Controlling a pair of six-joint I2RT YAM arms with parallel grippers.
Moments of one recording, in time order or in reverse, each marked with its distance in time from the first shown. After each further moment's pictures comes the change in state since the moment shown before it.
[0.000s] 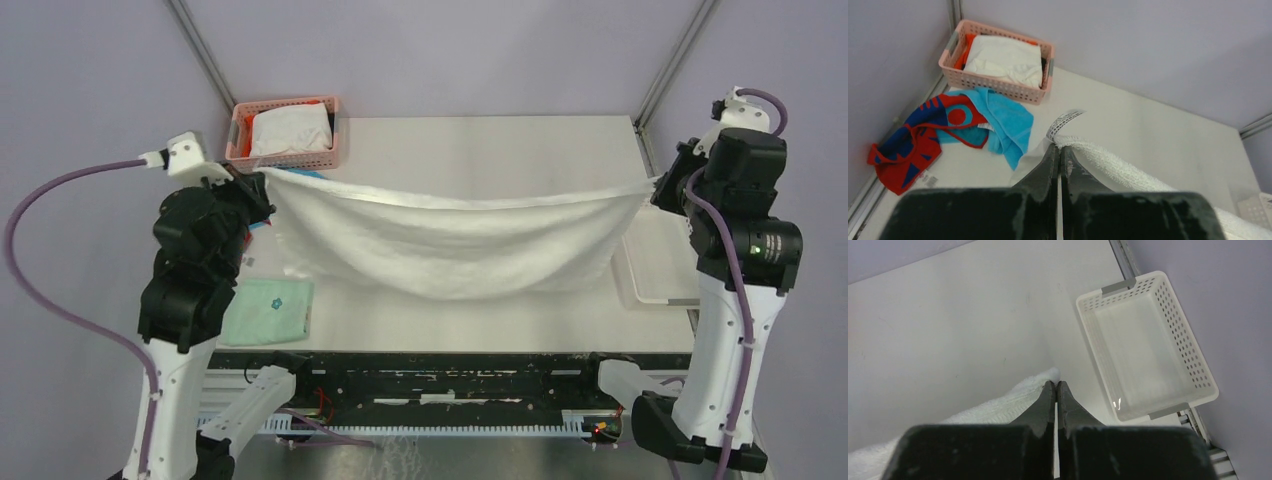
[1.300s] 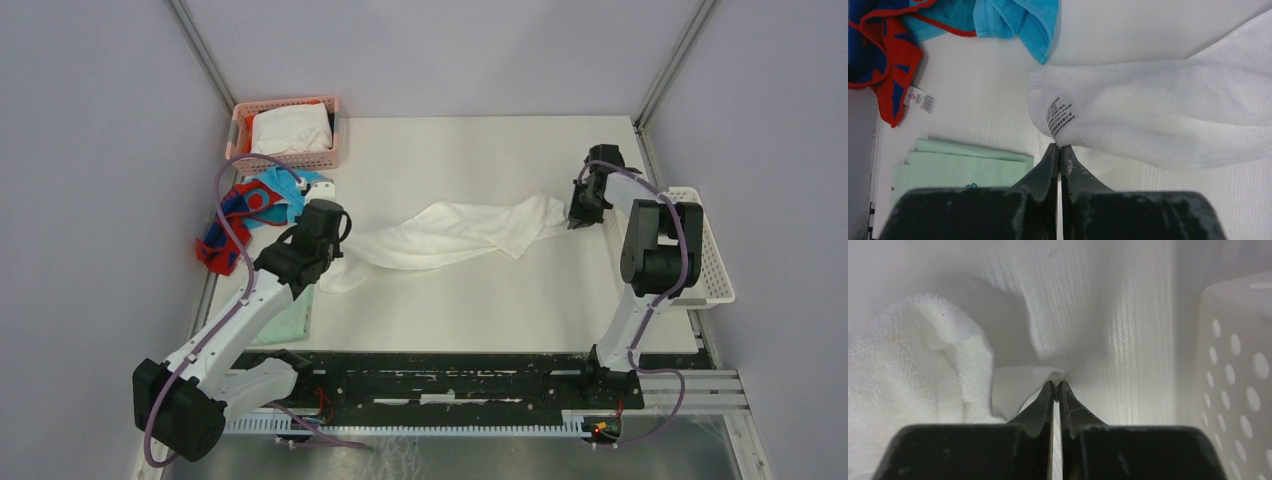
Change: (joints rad) left arm -0.206 0.247 -0.584 0.138 -0.148 0.058; right arm 0.042 0.872 -0.471 0.637 -0.124 -0.004
